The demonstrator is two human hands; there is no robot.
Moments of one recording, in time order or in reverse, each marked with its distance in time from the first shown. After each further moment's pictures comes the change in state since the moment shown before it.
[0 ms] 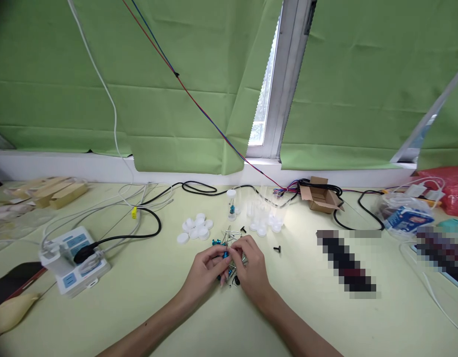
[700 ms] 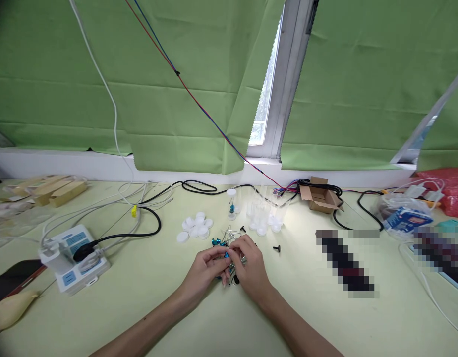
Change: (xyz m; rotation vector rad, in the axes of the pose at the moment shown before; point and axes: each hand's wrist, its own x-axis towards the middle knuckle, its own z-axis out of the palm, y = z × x) left_hand -0.001 0.009 0.003 -0.131 -0.001 -0.144; right_hand 0.001 0.004 -0.002 0.012 -0.071 -0.023
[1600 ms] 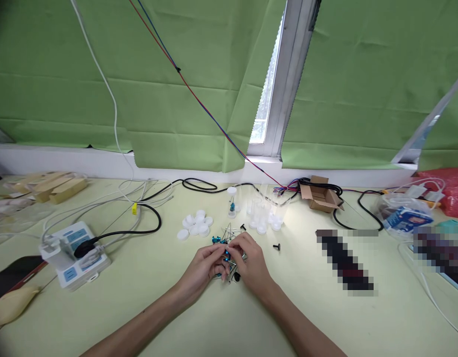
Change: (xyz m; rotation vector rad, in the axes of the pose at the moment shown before) left_hand 0.005 -0.003 -0.004 -0.135 -0.025 -0.045; right_hand 0.005 0.000 -0.006 0.020 -0.068 0.016
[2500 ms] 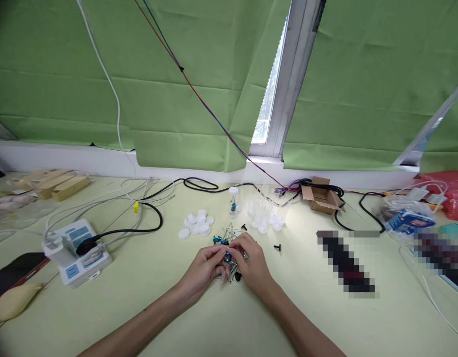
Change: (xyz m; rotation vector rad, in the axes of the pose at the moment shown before) left_hand 0.000 -0.007 -0.004 0.060 -0.012 -0.014; right_hand -0.002 0.003 0.001 0.018 -0.022 0.037
